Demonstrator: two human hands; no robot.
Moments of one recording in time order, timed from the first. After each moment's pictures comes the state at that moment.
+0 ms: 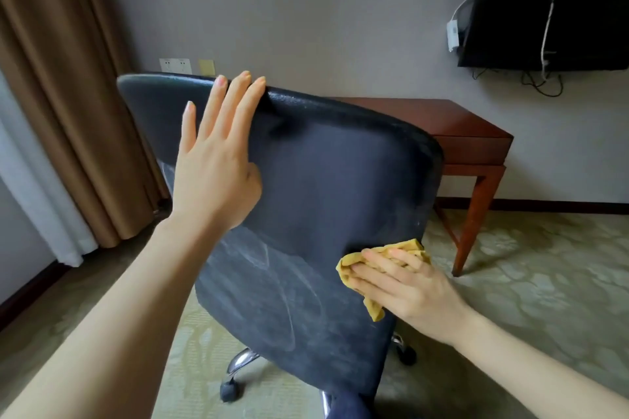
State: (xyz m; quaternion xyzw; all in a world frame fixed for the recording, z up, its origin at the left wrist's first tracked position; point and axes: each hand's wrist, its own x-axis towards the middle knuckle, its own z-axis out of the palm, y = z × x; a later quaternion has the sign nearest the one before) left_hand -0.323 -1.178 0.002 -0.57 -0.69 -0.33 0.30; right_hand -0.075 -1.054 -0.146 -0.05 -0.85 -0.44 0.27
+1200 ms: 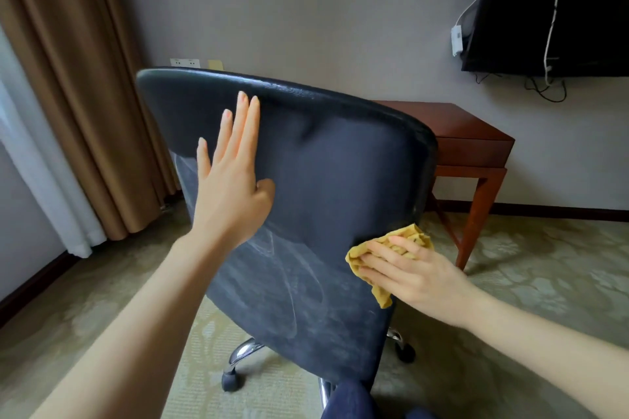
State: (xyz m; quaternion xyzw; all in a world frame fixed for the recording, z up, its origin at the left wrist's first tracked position) left_hand -0.308 -1.195 -0.025 -0.55 -0.71 -0.40 0.18; right_hand -0.055 -1.064 -0.124 0.01 -0.86 -0.48 0.19
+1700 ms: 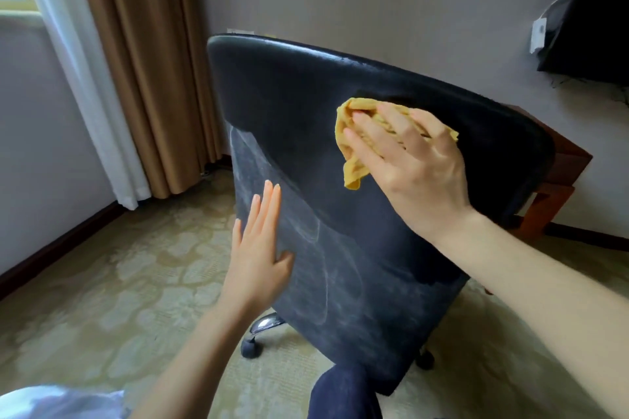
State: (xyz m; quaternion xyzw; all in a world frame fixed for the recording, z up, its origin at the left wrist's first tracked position) left_hand -0.324 -1.237 -0.131 -0.48 -0.77 -0.43 0.00; right_hand -0.181 -1.091 -0.017 -0.07 -0.77 -0.47 0.43
